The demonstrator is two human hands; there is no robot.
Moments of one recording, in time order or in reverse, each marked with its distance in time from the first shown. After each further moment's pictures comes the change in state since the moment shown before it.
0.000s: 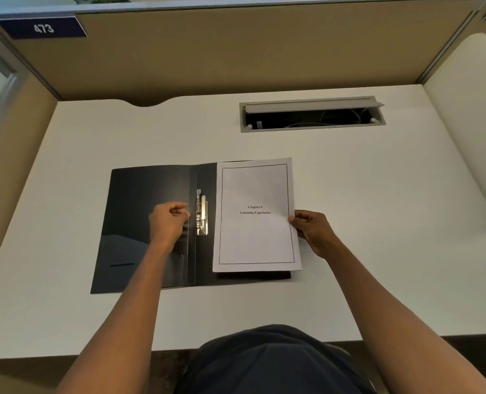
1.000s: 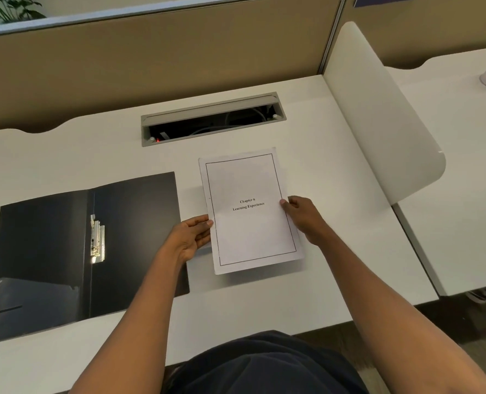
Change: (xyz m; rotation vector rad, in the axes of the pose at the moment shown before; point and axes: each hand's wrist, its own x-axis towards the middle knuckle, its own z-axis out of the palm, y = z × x) left_hand -0.092 0.121 0.257 -0.685 -0.499 -0.475; right_hand 0.000 -0.044 -0.243 -0.326 0.171 -0.067
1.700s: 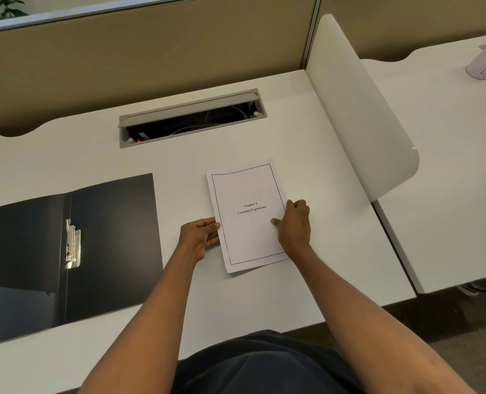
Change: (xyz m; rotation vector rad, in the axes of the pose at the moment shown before) left_hand 0.007 -0.041 0.083 0.109 0.094 0.048; right_hand -0.005 0.034 -0.010 -0.723 0.358 -0.034
